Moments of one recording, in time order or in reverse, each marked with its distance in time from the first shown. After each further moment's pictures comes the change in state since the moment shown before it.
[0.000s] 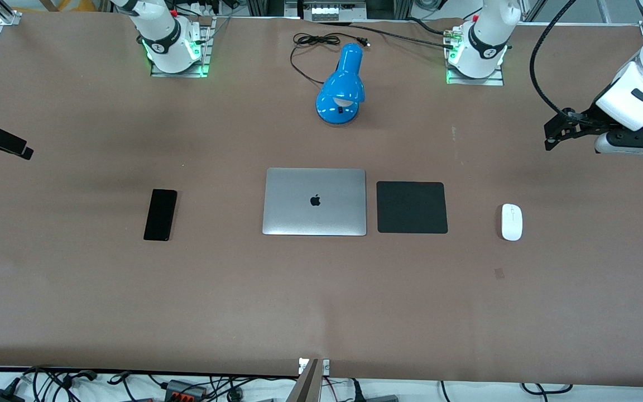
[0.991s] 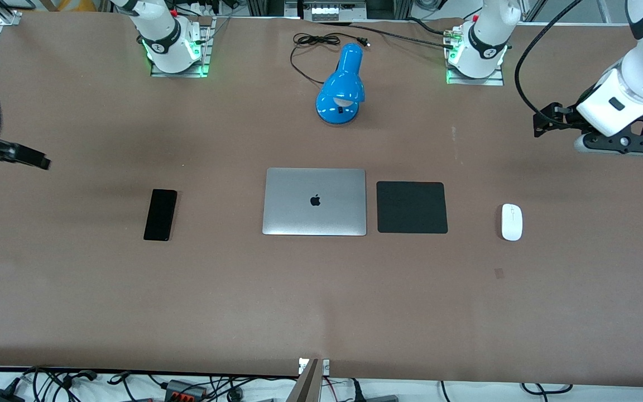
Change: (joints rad) left arm -0.009 0.031 -0.001 0.001 0.000 -0.169 0.000; right arm 0.014 0.108 0.012 -0.008 0.006 0.013 -0.015
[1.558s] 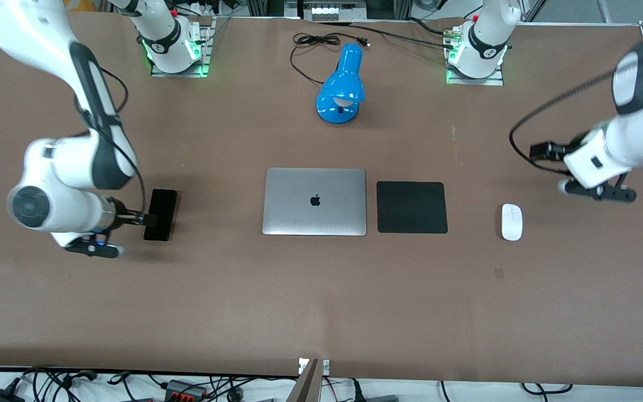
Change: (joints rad) left arm 0.075 0.234 0.016 0.040 0.005 0.078 0.204; right arm 0.140 0.354 0.006 -0.157 0.031 0.478 0.125
